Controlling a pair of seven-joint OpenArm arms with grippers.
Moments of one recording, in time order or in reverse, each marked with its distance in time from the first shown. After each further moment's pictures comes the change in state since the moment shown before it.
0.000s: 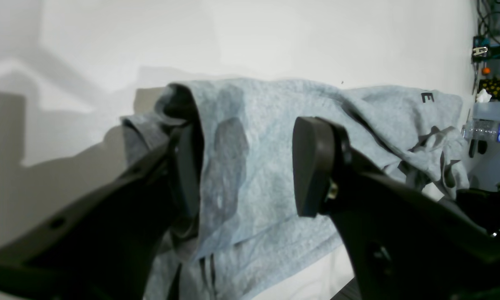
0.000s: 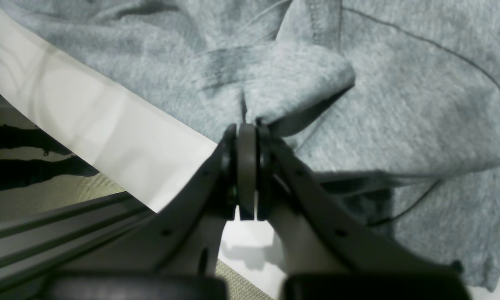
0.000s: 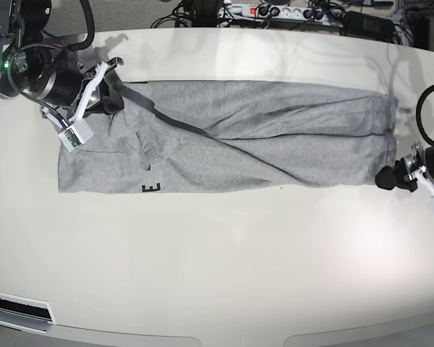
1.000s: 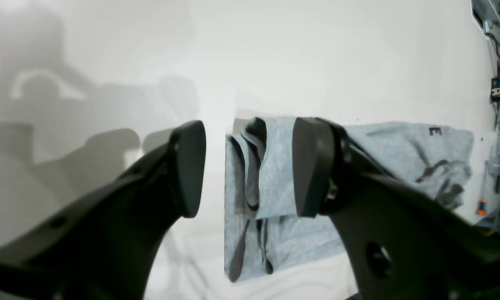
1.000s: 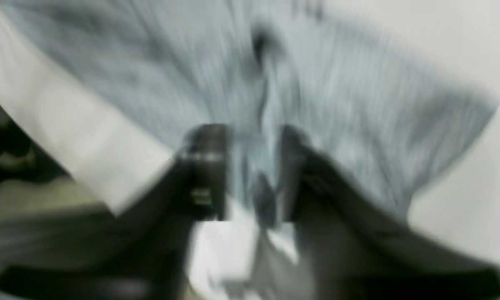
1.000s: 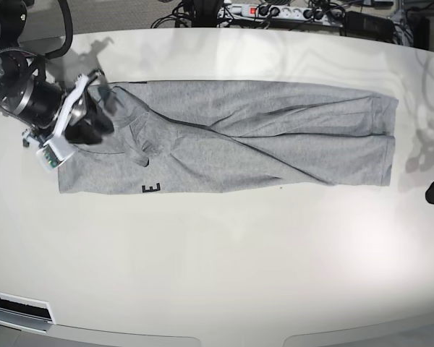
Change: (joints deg) left arm -2.3 -9.8 -3.5 0.0 -2.9 0.0 2.3; right arm 0.4 7.1 0.0 6.1 2.6 0.0 8.8
